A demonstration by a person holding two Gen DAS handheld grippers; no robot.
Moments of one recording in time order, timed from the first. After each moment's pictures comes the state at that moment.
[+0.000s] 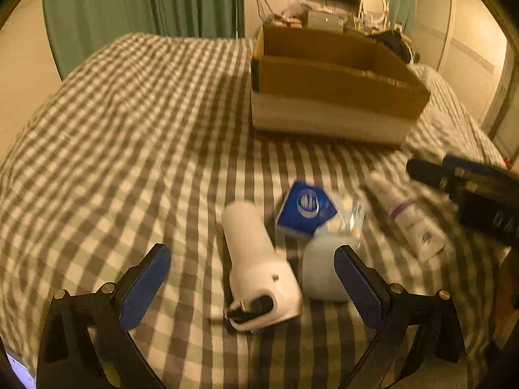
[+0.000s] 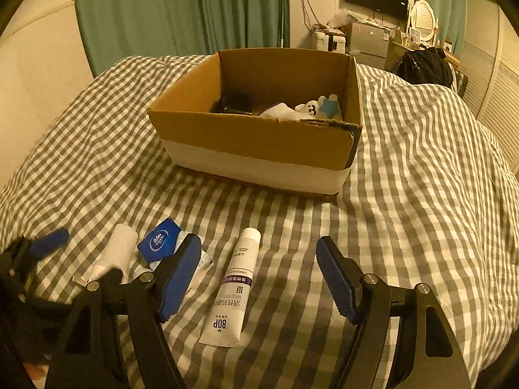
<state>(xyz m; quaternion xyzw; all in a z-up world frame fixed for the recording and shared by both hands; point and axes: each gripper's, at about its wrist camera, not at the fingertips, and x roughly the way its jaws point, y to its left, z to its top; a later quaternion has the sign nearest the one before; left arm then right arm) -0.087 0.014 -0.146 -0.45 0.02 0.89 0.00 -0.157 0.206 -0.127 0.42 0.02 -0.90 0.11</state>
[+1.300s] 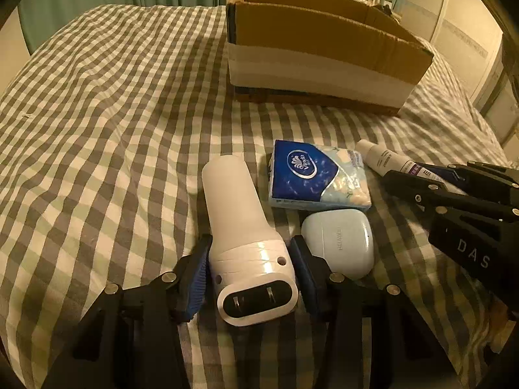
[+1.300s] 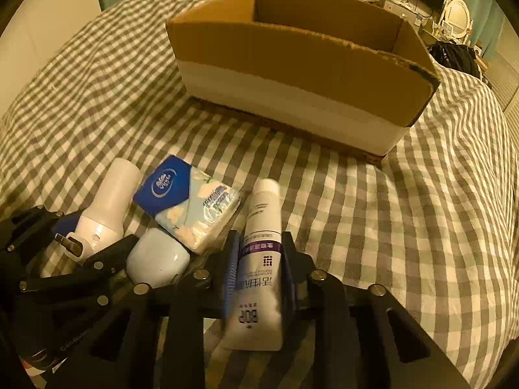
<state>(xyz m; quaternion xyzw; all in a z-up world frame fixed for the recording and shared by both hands) -0.095 0.016 -0.172 -0.50 0.01 0.86 0.05 -0.163 0.169 -0.171 0.50 0.09 -0.85 0.14</state>
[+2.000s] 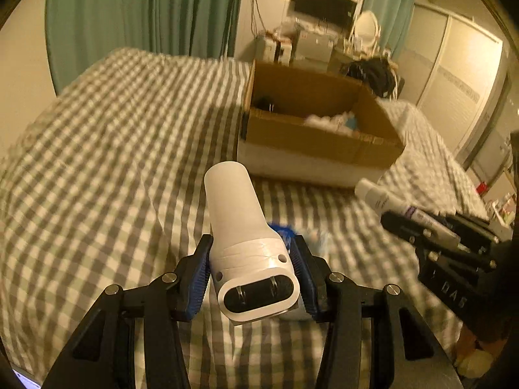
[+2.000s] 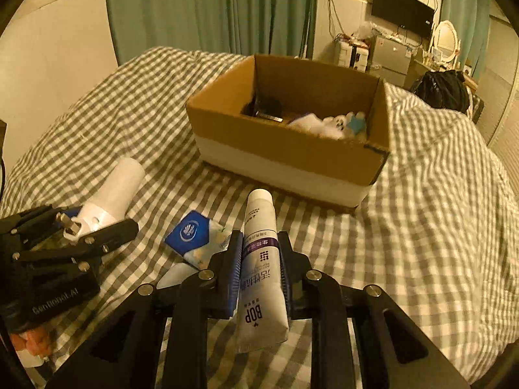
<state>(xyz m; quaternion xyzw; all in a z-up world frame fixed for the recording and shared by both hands) -0.090 -0.001 -0.091 -0.41 -0.05 0.91 0.05 -0.146 0.180 -0.105 0.41 0.07 -0.90 0.15</state>
